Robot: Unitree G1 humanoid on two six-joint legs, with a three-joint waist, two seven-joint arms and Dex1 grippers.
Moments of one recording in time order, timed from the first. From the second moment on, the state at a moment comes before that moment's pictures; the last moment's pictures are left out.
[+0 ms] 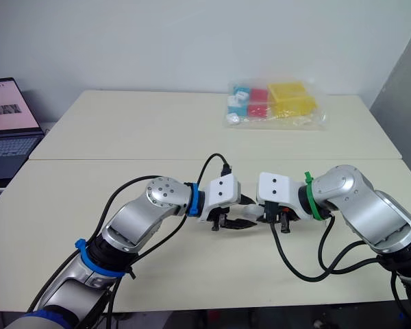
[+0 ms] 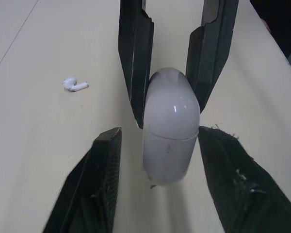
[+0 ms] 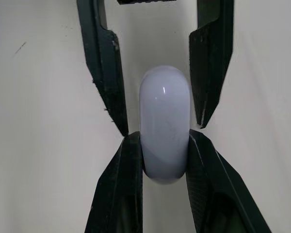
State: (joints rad) left arm -0.67 0.44 -0.47 -0.21 -0.18 0.60 -1.02; right arm -0.68 -0.96 0.41 -0.51 0.29 0.86 1.08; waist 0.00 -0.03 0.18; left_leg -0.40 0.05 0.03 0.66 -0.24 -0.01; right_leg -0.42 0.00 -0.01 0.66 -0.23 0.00
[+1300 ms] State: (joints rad) left arm -0.45 0.30 -0.28 -0.16 -0.38 0.50 -1.01; right arm -0.50 -1.03 -0.02 -0.57 0.45 0.67 1.14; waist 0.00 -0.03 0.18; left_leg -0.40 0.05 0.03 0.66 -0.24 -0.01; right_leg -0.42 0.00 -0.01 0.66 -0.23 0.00
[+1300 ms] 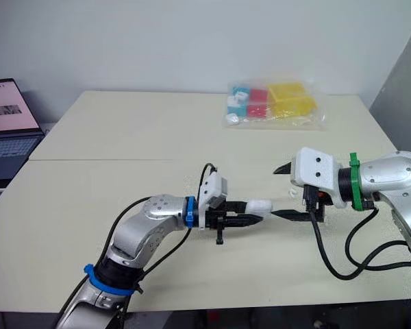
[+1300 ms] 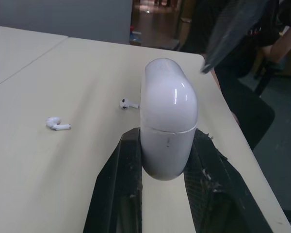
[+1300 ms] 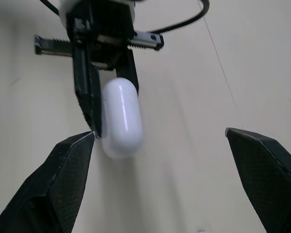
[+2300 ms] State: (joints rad) left arm -0.45 0.34 -0.28 -0.12 -0.33 0.38 -1.01; right arm -0.59 -0.91 0.18 -0.46 0.32 0.61 1.04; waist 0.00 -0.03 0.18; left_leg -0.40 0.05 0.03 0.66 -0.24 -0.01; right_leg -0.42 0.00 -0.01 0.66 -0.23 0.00
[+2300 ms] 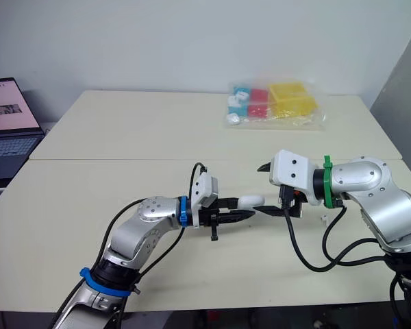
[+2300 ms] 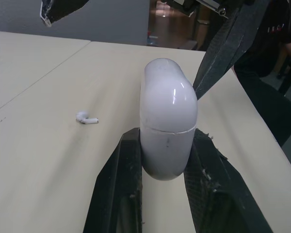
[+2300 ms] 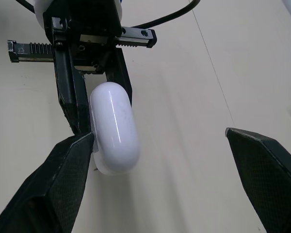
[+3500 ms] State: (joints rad) left arm -0.35 0.40 -0.28 -0.14 -0.26 0.25 -0.99; right arm -0.11 -0.81 -0.25 -0.55 0.40 1.19 0.52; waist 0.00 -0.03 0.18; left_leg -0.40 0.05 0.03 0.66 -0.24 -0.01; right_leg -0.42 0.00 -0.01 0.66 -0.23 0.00
